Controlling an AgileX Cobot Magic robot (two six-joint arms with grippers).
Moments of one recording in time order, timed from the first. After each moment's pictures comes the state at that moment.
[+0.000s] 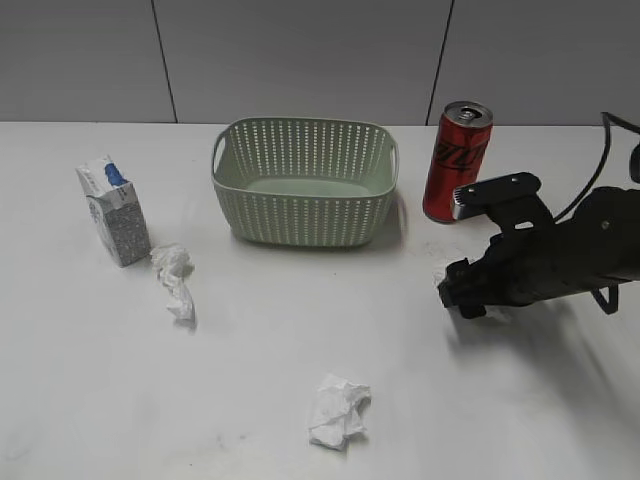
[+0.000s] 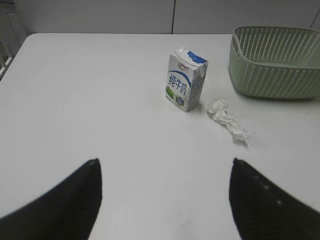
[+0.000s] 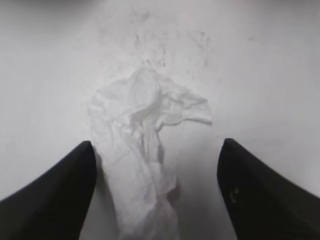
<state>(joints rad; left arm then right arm) -0.08 -0.01 -0.50 -0.16 1.03 0.12 0.37 1.89 -0.73 0.44 -0.10 -0.40</state>
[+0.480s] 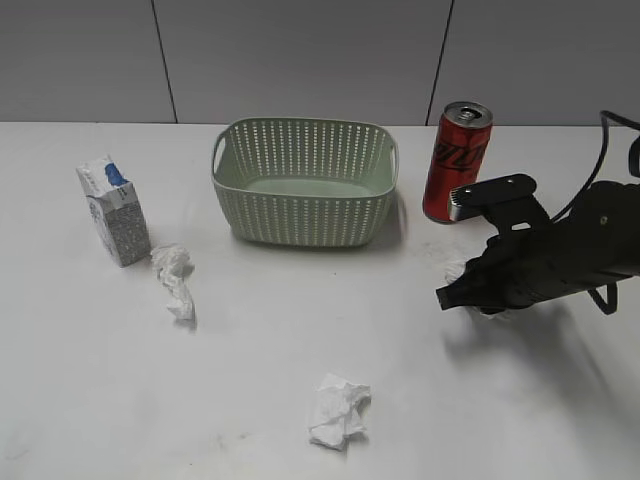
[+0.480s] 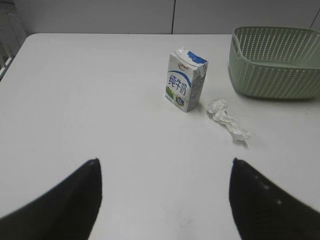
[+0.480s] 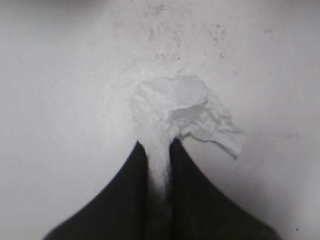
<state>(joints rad) -0.08 -0.01 -0.50 -0.16 1.03 0.12 0.37 1.88 -0.74 0.44 -0.03 -0.40</state>
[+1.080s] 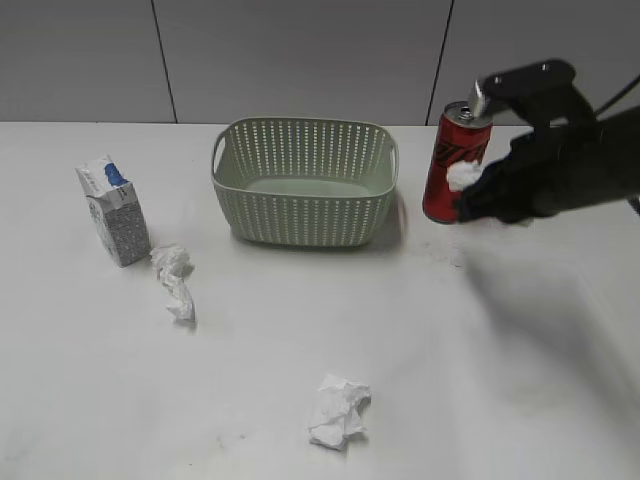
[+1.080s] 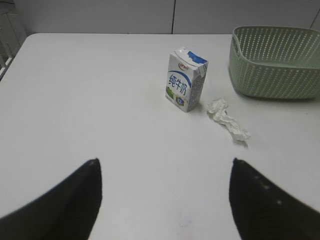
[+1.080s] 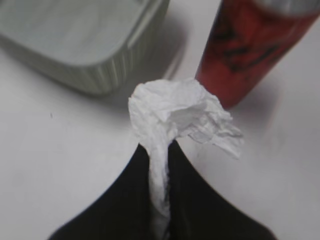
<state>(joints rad) -0.08 -0.01 -0.50 -0.16 1.03 0.12 0.37 1.59 -0.86 0.38 0.15 -0.41</state>
